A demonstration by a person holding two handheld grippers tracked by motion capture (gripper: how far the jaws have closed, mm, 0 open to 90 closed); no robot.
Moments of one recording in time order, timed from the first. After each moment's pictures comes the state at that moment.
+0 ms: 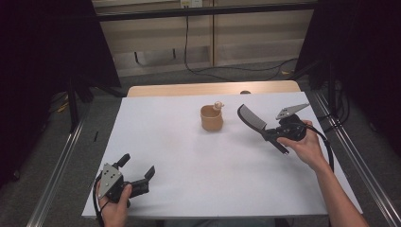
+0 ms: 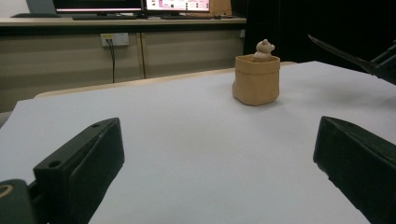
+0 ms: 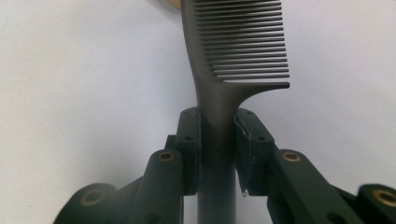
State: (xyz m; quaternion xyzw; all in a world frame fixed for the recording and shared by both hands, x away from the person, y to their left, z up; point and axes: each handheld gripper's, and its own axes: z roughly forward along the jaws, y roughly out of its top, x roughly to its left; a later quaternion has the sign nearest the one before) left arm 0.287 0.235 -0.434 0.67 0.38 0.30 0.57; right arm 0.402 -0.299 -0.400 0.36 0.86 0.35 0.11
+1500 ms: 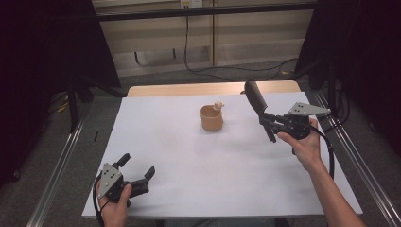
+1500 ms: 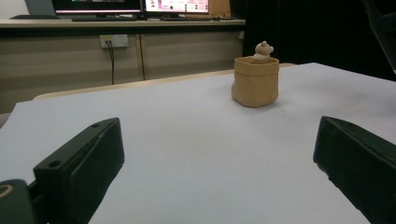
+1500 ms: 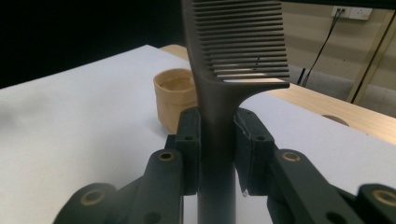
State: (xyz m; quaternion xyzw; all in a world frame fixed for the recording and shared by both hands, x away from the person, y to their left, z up) left arm 0.288 0.235 -0.434 0.67 0.37 0.30 0.57; right arm 0.383 -0.293 -0.380 0.35 0.73 0.55 0.21
